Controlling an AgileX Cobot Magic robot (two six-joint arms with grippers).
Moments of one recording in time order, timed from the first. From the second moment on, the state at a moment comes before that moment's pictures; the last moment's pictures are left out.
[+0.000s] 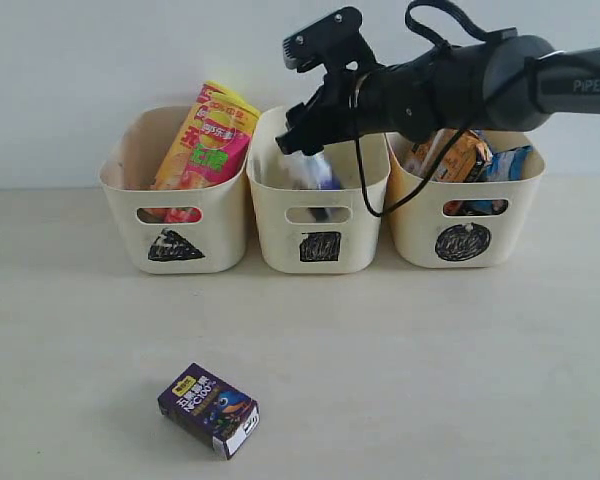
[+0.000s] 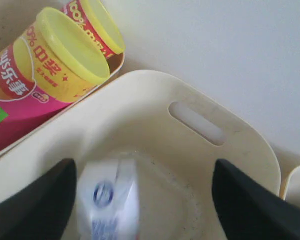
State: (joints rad) left arm -0.04 0.00 0.00 -0.03 0.19 -0.22; right arm 0.47 2.10 -1.67 -0.28 0.07 0.00
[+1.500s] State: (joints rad) left arm -0.04 0.00 0.00 -0.03 0.19 -0.22; right arm 0.76 1.95 -1.67 0.35 1.13 -0.53
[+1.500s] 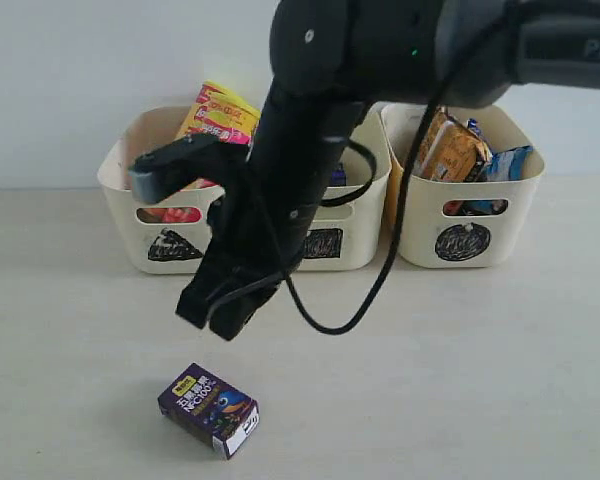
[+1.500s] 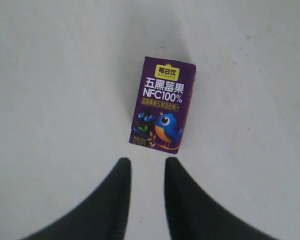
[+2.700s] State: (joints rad) left arm -0.04 0.00 0.00 -0.03 0.19 -0.22; right arm 0.89 2.23 -1.67 0.17 0.81 -0.31
